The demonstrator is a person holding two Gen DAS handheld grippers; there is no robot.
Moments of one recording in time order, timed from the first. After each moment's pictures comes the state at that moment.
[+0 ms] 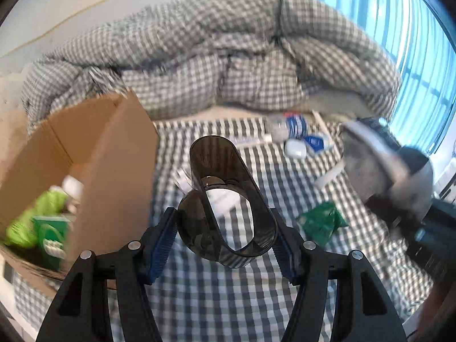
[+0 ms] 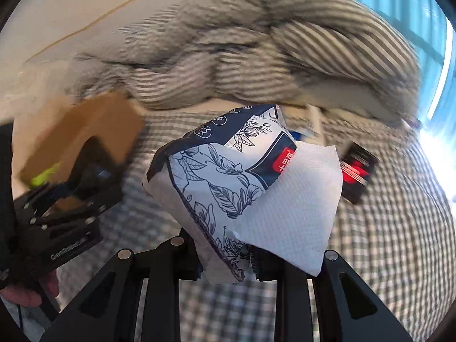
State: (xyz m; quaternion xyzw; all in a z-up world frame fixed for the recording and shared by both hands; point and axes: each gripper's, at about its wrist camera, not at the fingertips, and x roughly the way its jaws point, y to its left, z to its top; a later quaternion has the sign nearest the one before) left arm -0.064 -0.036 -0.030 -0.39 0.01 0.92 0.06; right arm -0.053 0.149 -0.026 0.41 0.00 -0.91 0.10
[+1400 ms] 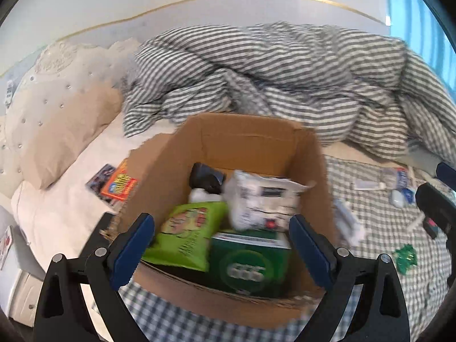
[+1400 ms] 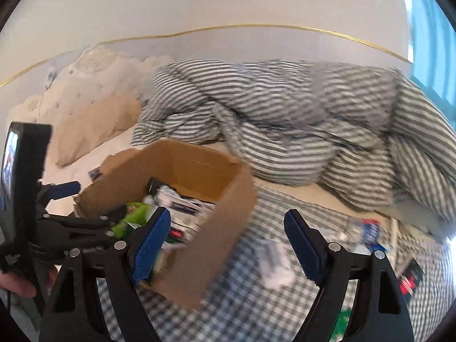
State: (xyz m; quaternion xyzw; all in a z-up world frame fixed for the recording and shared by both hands) left arm -0.057 -0.216 0.019 -0.38 -0.02 0.92 -0.13; right arm -0.073 -0.025 0.044 0.29 0.07 -0.93 0.22
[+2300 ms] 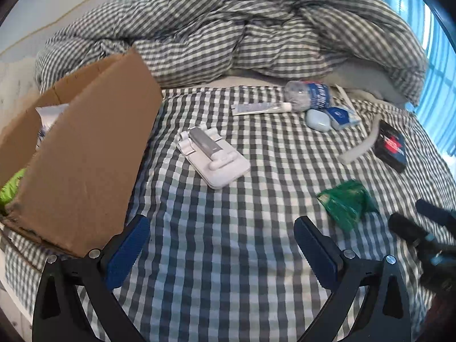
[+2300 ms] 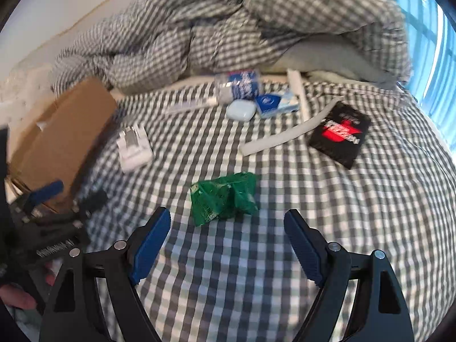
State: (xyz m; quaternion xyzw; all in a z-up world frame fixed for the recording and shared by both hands) left arm -0.075 -0.015 -0.097 -0.44 0.01 0.90 0.00; right arm -0.058 0.194 -0.093 0.44 -0.02 -0.89 0.07
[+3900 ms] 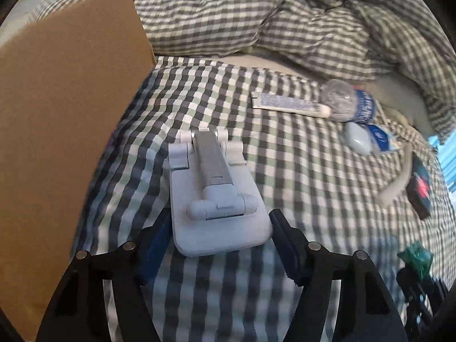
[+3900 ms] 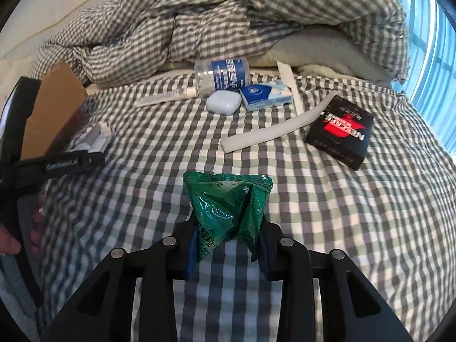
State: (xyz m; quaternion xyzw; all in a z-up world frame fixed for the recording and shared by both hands) left arm -0.150 -0.034 -0.145 -0.48 -0.07 0.87 -0.01; right arm -0.076 0.194 -0.129 0.42 -0.01 -0.91 0.02
